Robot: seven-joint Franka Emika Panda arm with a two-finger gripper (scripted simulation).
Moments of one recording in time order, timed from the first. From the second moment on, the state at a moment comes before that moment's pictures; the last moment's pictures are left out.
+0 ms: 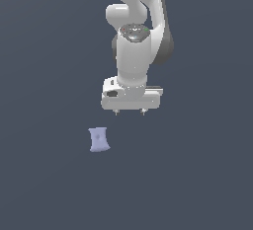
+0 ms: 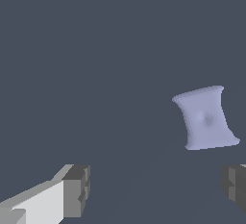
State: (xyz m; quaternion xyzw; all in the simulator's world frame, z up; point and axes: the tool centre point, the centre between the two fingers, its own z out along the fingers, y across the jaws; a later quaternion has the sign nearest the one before) arm 0.023 0.013 0.199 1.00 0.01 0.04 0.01
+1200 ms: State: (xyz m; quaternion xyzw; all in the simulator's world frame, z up) arm 0.032 -0.011 0.202 1.00 0.01 0.05 0.01
